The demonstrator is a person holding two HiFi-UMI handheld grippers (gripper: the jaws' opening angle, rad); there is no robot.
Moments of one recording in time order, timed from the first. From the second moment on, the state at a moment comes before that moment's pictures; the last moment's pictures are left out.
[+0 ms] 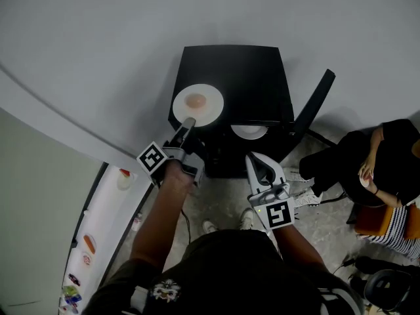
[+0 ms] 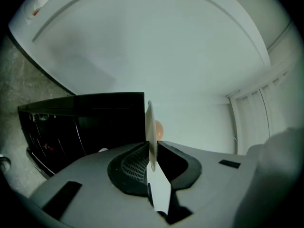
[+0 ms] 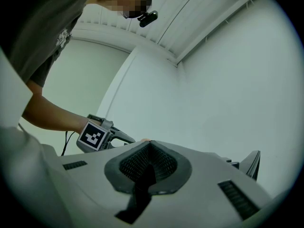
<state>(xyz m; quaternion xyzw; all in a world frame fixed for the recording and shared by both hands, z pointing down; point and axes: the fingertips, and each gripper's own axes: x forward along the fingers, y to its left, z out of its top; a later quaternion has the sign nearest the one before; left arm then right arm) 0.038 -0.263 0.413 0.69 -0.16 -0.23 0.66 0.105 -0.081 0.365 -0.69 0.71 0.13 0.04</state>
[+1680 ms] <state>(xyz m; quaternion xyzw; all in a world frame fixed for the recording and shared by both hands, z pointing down) -0.032 -0.154 0.469 0.72 -0.13 -0.18 0.66 0.103 -0.090 0.401 -0.69 0.72 0.09 0.01</state>
